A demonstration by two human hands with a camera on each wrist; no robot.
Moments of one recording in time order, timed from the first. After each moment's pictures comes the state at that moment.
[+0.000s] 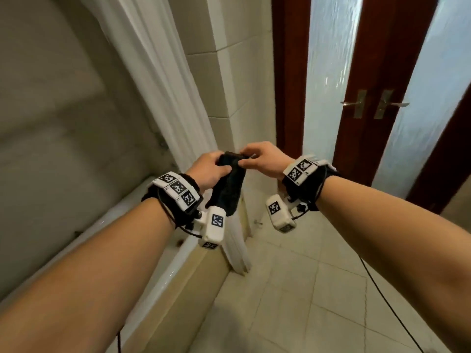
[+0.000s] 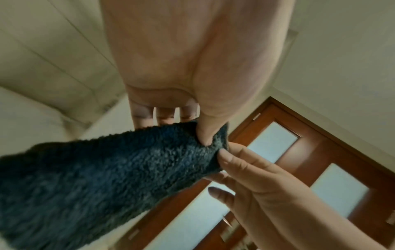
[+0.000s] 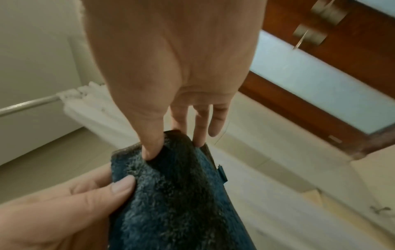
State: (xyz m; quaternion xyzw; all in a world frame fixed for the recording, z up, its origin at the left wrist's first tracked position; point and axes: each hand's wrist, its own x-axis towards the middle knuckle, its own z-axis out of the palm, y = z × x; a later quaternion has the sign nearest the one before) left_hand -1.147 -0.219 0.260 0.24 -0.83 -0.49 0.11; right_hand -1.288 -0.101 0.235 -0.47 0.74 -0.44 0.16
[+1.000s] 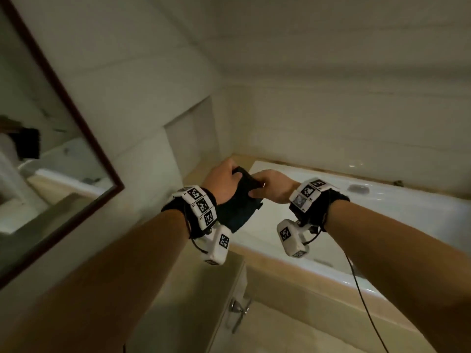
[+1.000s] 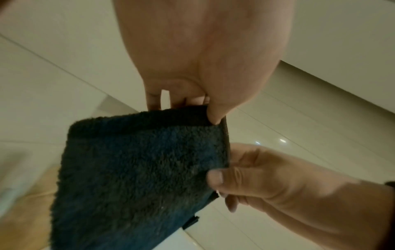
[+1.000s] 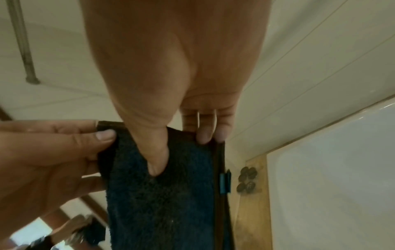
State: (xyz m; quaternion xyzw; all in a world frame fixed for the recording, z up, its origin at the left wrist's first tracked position) left_hand -0.319 -0.227 0.218 0.80 -0.53 -0.13 0.26; right_hand -0.460 -0.328 0.205 -0.91 0.27 -0.03 0.30
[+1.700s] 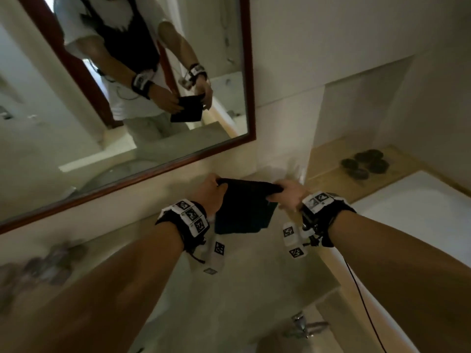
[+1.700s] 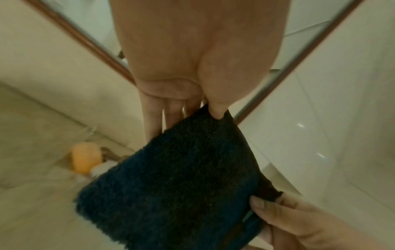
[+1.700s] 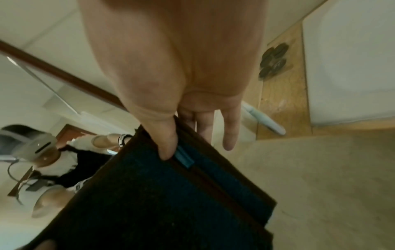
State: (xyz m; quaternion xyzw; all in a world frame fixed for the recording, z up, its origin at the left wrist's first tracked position) left_hand -0.151 -0.030 0.116 0.91 -0.05 -0.14 0.38; right_hand -0.197 -0.254 0.086 -0.88 0.12 0.12 0.45
